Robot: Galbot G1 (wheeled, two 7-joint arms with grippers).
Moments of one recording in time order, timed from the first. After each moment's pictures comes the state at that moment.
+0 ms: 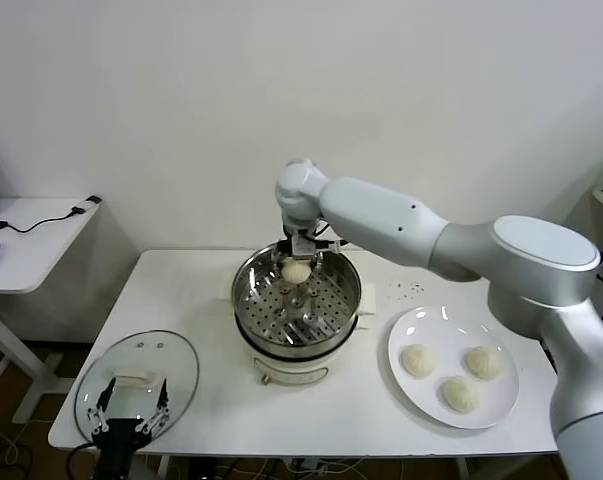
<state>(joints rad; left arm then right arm) 1.83 -1.52 -0.75 -2.09 0.03 -0.05 0.02 0.36 1.44 -1.07 0.94 -0.58 0.70 -1.13</state>
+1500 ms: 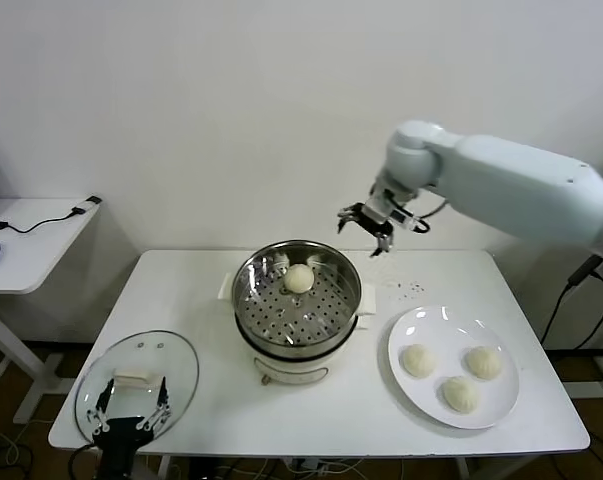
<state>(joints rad) 1.84 -1.53 -0.70 -2.13 0.02 -0.01 -0.05 0.66 0.79 -1.32 1.38 0.25 -0.05 -1.06</state>
